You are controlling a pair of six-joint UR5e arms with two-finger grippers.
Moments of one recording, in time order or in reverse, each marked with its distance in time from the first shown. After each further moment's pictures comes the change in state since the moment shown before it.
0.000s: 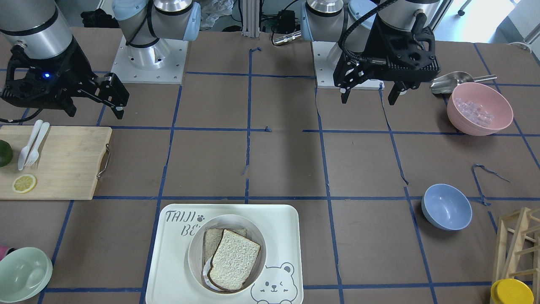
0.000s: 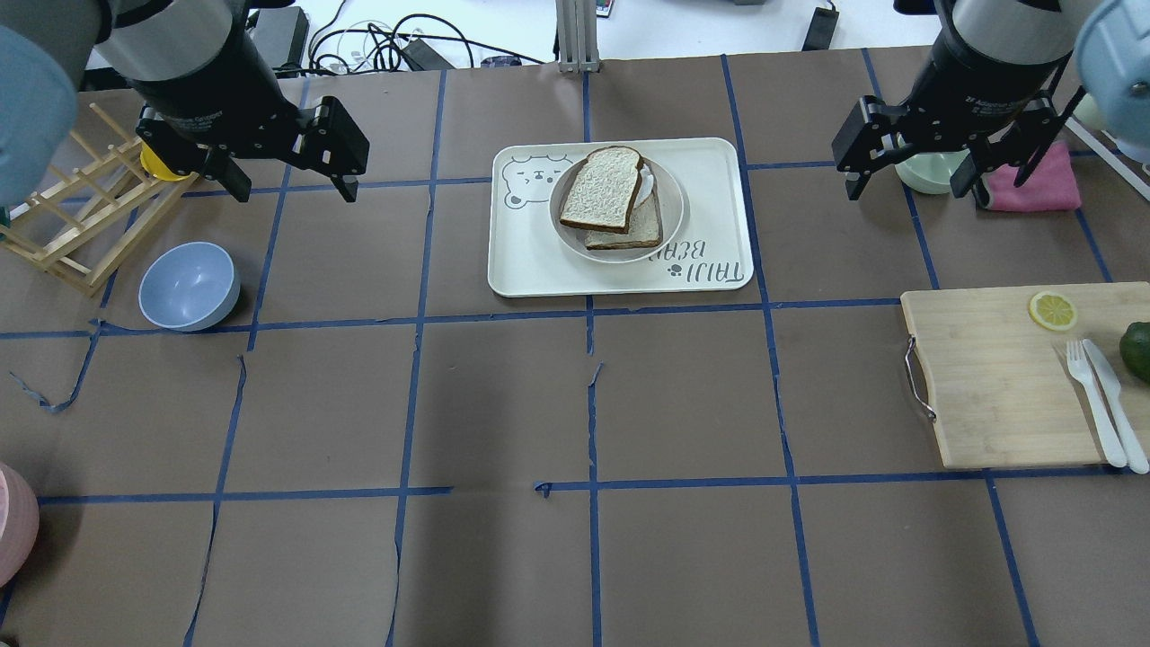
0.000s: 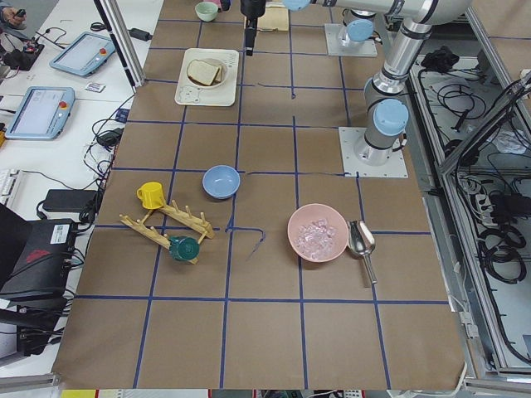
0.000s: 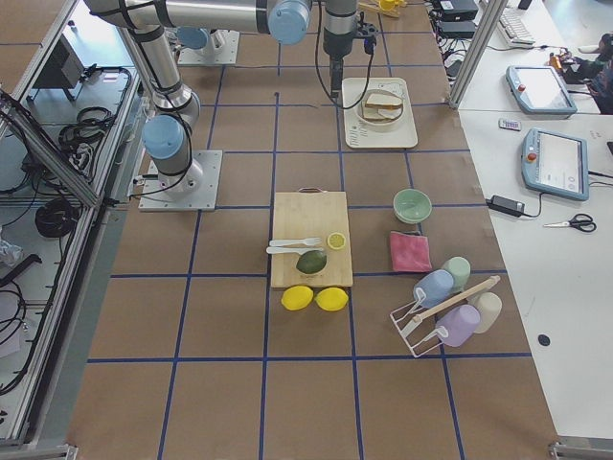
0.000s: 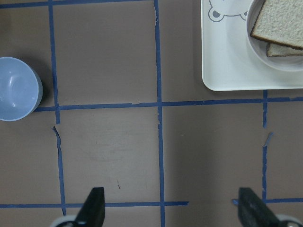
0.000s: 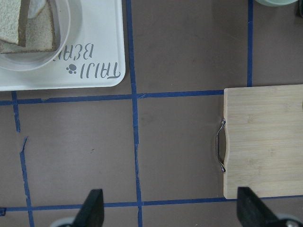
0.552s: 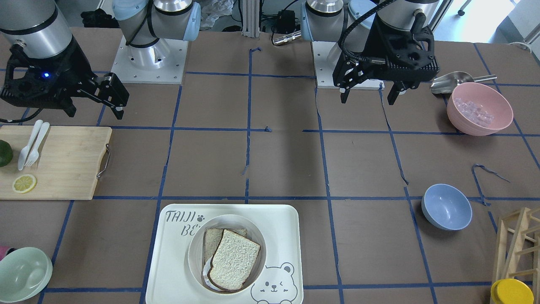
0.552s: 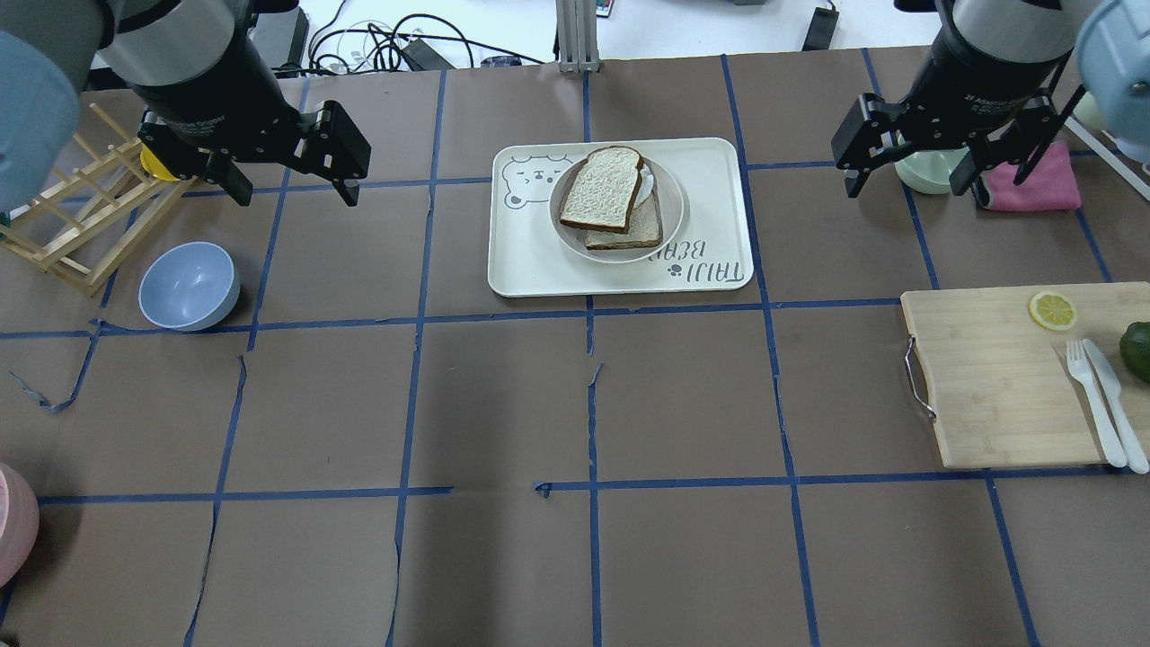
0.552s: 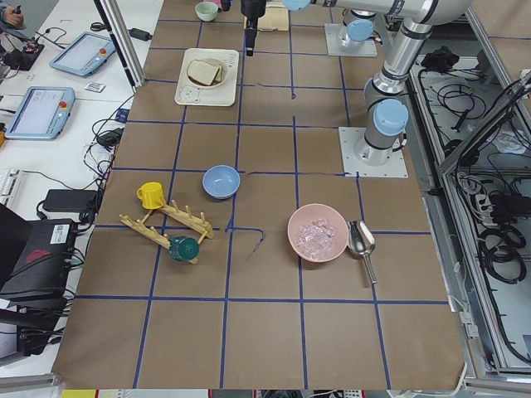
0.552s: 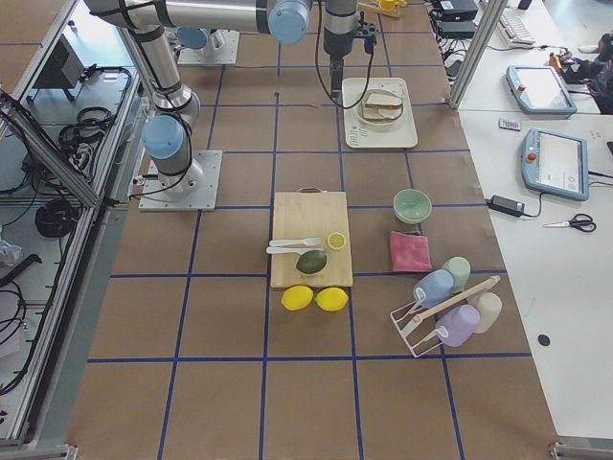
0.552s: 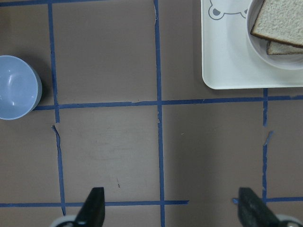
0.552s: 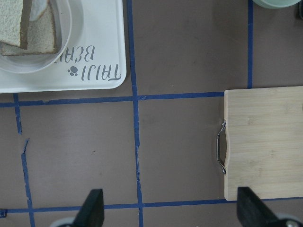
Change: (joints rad) left arm 0.000 0.002 -0.002 0.001 -0.003 0.000; right arm 0.001 0.000 -0.002 -0.014 0.002 0.001
